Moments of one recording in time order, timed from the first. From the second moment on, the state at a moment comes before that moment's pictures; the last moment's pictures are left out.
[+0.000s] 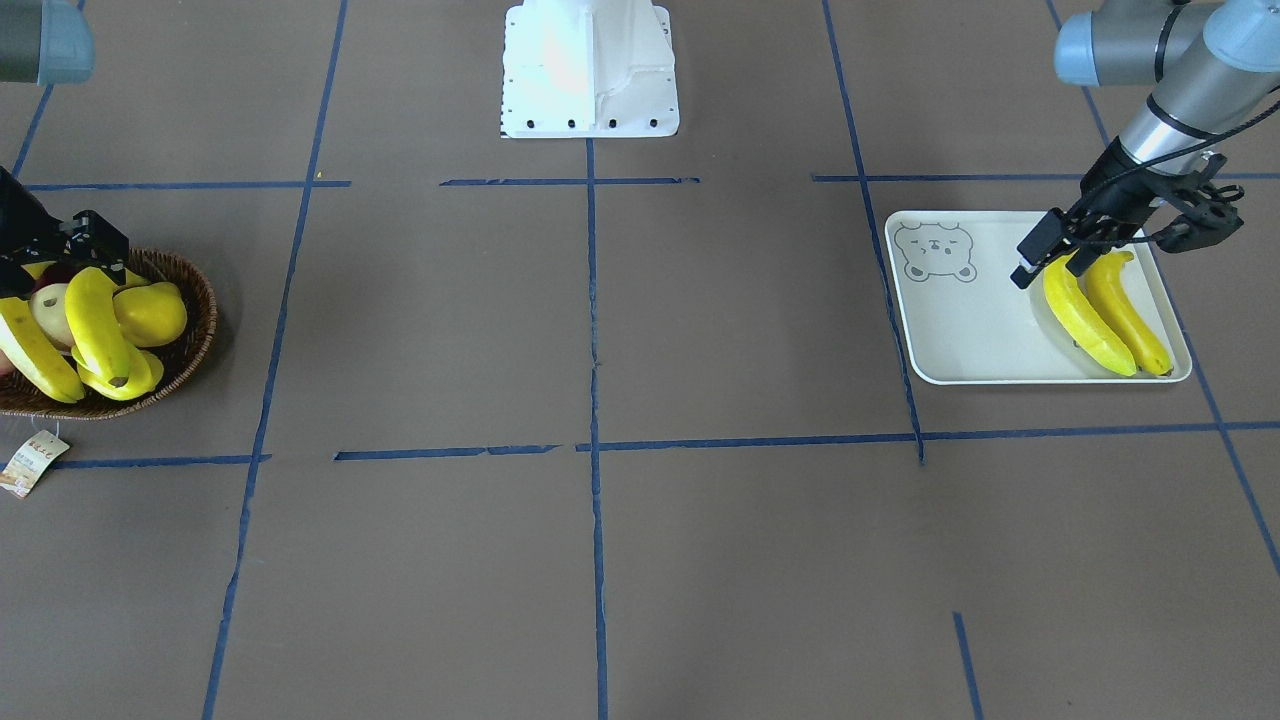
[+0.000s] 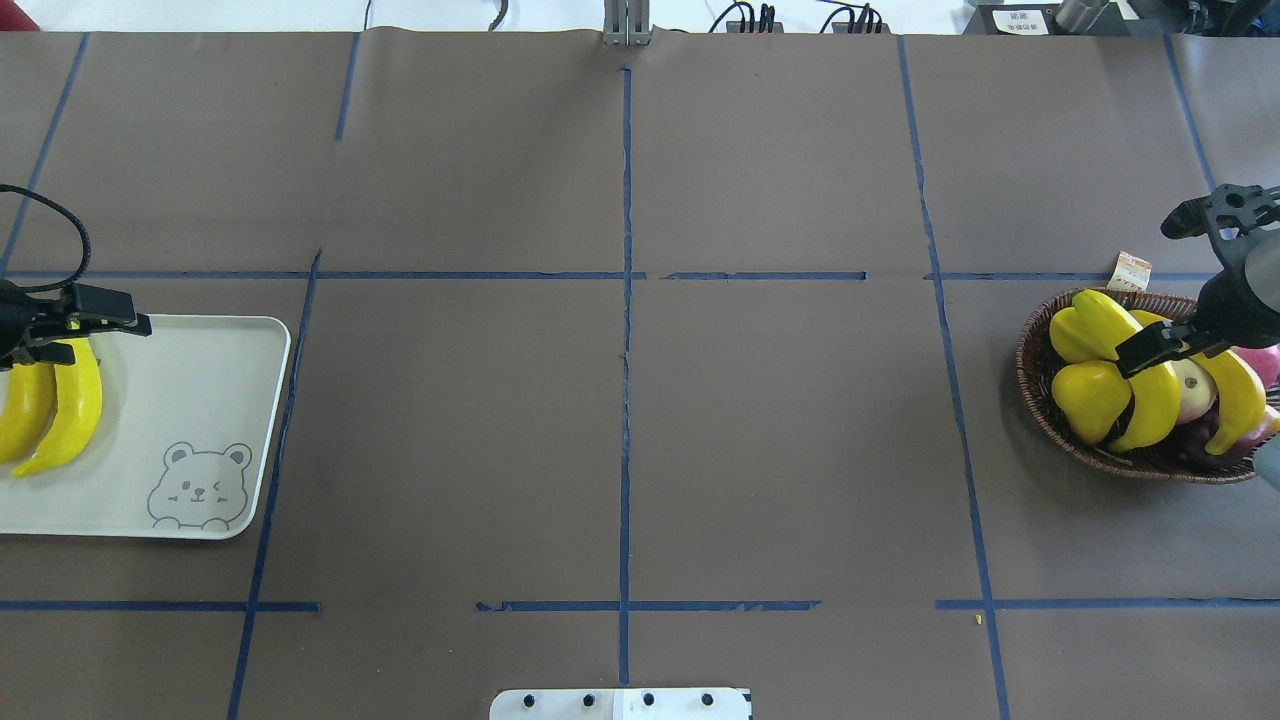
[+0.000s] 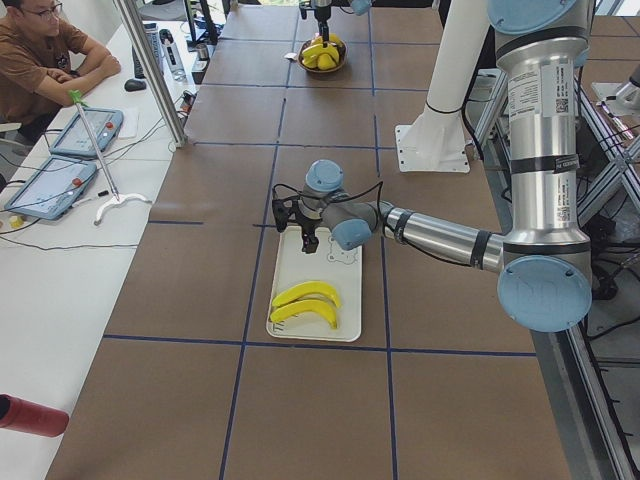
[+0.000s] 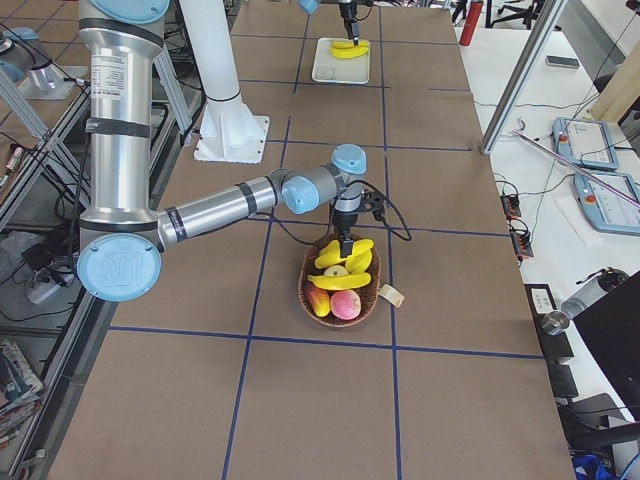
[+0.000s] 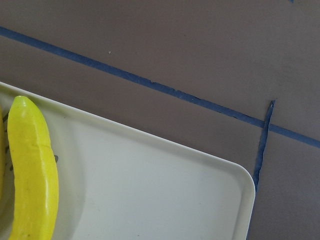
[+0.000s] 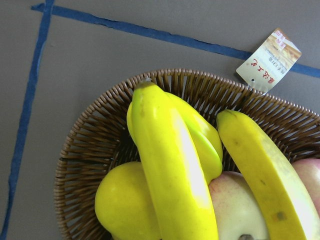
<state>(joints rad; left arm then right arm) -0.96 -1.45 -1.87 -2.26 -2.10 -1.27 1.01 -1.64 1.93 -1.48 2.16 0.46</state>
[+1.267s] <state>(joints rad) -0.96 -1.45 -1.87 -2.26 -2.10 -1.27 0.98 -1.64 1.87 -1.48 2.20 0.43</state>
